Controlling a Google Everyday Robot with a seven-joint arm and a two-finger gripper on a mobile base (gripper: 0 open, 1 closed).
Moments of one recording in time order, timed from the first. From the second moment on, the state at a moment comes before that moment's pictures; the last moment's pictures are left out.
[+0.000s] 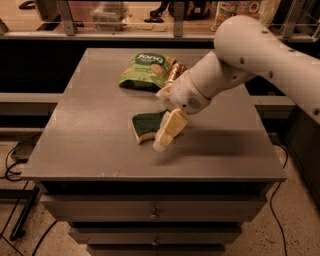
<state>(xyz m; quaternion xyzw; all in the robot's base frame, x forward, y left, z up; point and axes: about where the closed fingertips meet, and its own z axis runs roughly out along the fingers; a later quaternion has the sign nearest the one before) 0.542 0.014 0.848 -0.66 0.66 0.24 0.26</state>
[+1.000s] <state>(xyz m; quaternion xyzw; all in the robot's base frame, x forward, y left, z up) 0.555 0.021 0.854 -0.65 0.66 0.25 0.28</state>
